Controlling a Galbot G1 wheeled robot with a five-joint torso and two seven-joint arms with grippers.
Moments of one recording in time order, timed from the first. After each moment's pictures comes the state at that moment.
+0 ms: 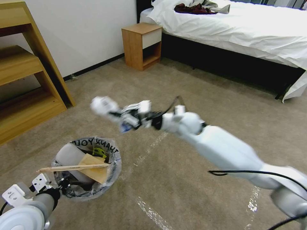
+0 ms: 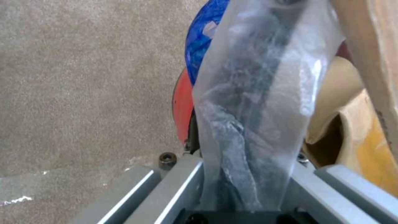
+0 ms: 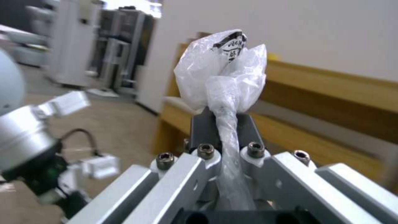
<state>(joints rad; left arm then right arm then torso) 1.66 -1.27 -0.89 -2.38 -1.40 0.63 -0.90 -0.21 1.20 -0.59 1.53 0.80 0.34 -0.70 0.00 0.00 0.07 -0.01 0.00</state>
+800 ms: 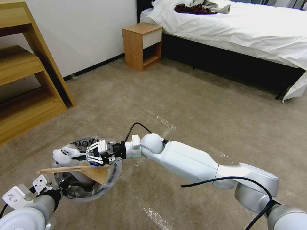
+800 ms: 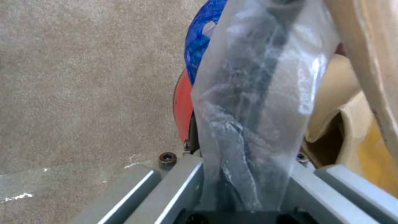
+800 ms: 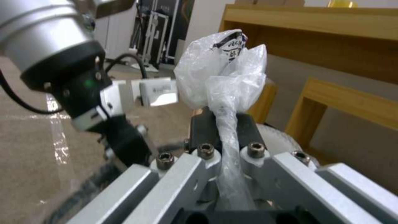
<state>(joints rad) 1.68 -1.28 -0.89 -2.39 -1.39 0.63 -0.89 -0.24 1.35 -0.74 1.30 0.68 0.41 -0.76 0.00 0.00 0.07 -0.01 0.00</state>
